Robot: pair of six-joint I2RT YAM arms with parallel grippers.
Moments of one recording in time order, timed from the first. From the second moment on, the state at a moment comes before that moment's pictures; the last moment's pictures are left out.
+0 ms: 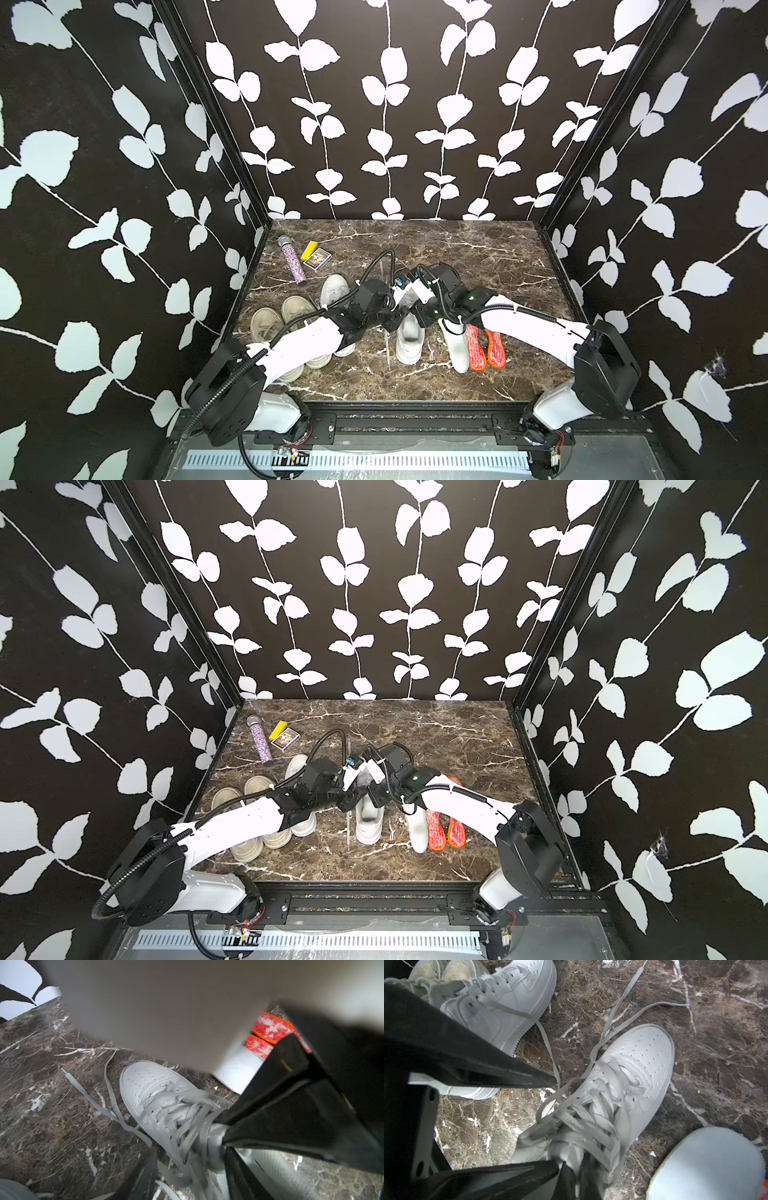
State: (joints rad) left arm -0.80 1.35 0.76 -0.03 0.09 0.04; right arm 0.79 1.54 1.08 -0.41 -0.15 0.13
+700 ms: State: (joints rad) left arm -0.80 1.29 0.59 0.19 0.21 0.12; right arm 0.77 1.52 0.98 -0.24 -0.27 0.13
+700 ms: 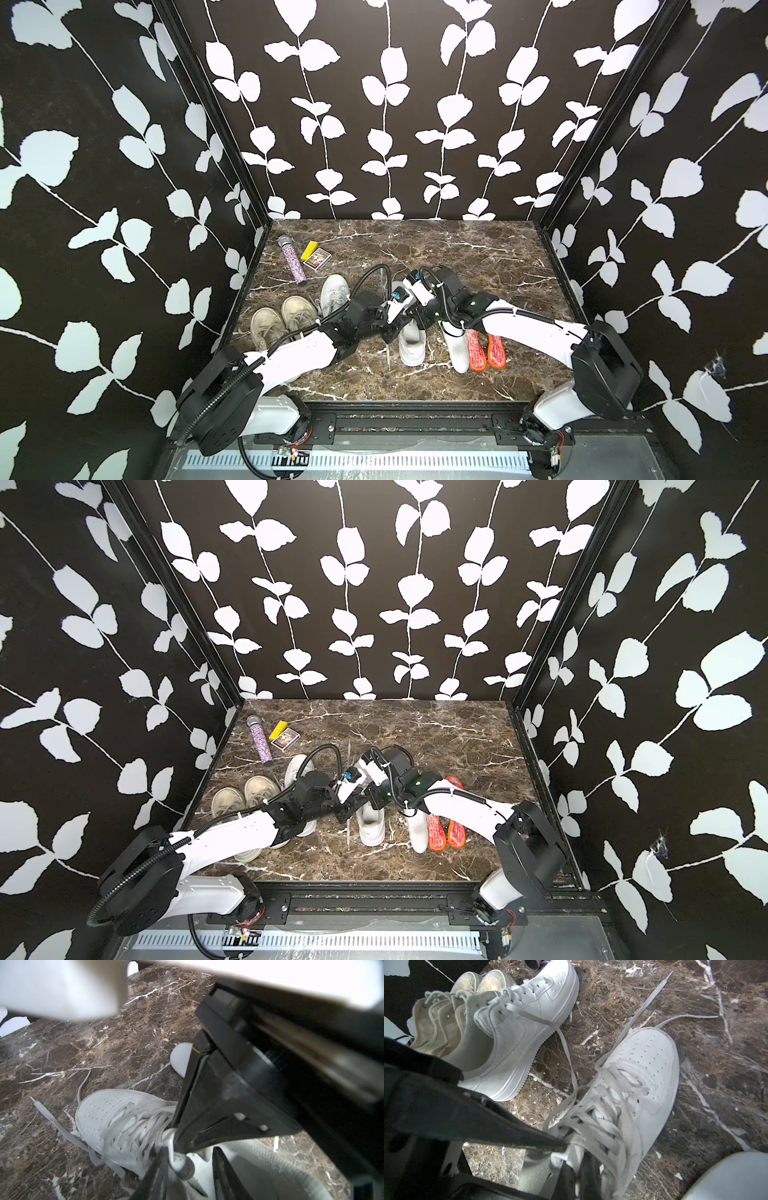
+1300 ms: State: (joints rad) left arm -0.81 1.34 0.67 0.10 0.15 0.27; right arm 0.75 1.48 0.96 -0.26 -0.30 0.06
